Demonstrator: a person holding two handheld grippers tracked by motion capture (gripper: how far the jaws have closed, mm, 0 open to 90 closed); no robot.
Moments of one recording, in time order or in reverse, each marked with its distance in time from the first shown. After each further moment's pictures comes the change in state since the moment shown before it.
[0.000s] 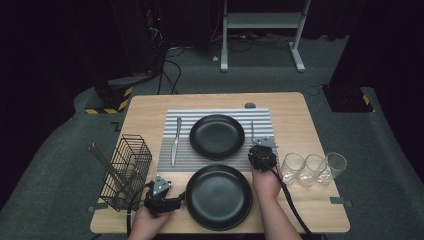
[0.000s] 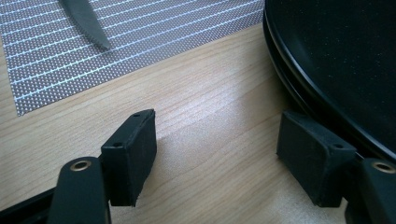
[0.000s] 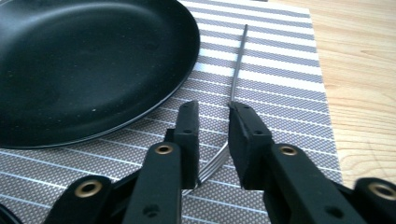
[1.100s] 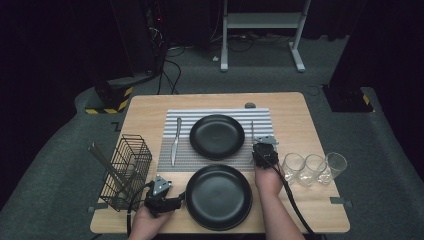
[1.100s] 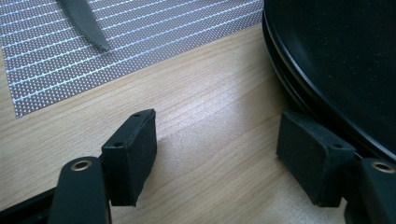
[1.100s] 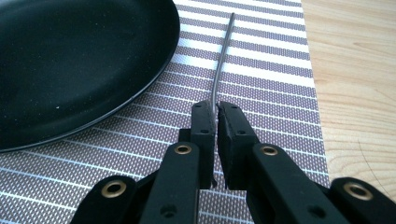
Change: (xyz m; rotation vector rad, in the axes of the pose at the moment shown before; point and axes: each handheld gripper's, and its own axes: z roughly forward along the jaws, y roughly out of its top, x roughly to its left) left arm 0.000 0.000 0.000 0.000 -0.001 0.005; right arm -0.009 0.001 0.015 0.037 -0.030 -0.019
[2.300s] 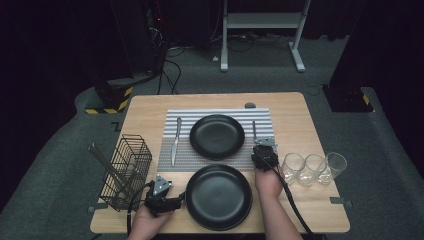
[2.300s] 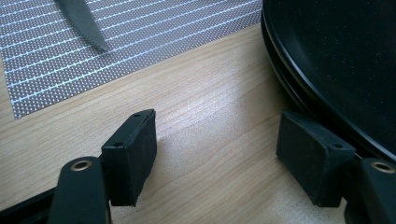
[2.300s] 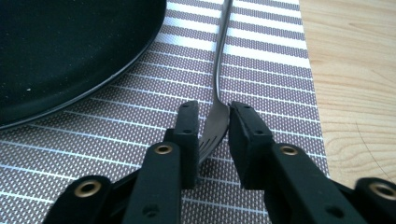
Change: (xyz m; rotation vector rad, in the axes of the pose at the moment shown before) left arm 0.000 0.000 0.000 0.002 -0.003 0.001; right arm 0.000 -0.010 0.007 0.044 -0.044 0.015
